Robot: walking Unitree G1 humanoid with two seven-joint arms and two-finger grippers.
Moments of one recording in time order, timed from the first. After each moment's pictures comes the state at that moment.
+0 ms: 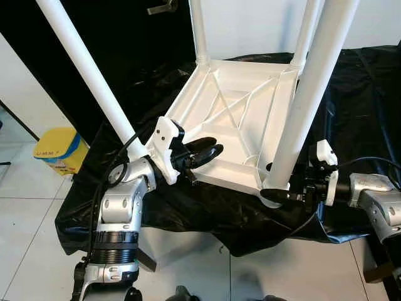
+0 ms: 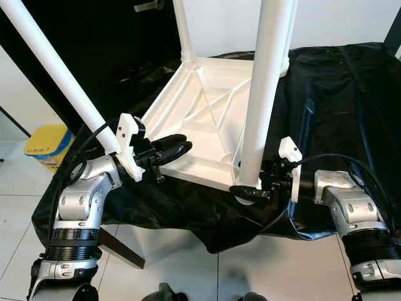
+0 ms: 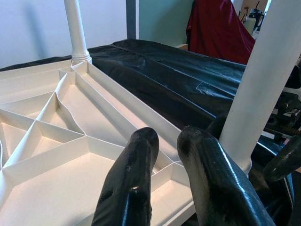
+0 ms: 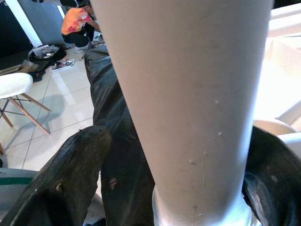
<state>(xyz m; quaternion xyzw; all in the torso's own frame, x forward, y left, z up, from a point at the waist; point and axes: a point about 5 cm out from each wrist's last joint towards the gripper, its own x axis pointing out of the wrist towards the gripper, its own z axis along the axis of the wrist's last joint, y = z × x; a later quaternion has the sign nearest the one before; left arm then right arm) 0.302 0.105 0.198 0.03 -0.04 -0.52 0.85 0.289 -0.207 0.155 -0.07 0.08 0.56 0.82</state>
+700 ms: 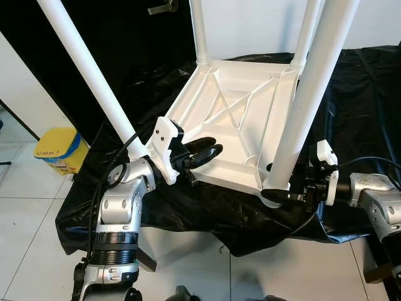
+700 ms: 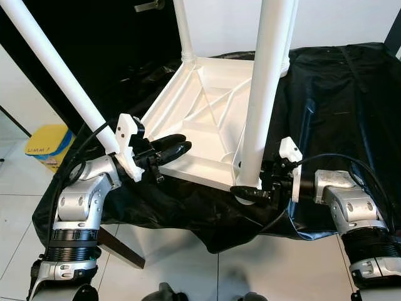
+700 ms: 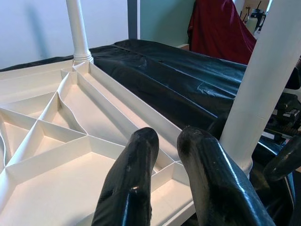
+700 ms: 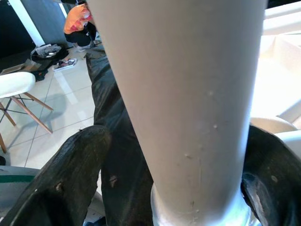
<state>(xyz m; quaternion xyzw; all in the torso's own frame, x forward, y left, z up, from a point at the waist) 0.302 0.106 0.199 0.03 -0.04 -0.52 0.85 0.291 -0.209 0.153 -0.07 0.09 0.57 0.82</state>
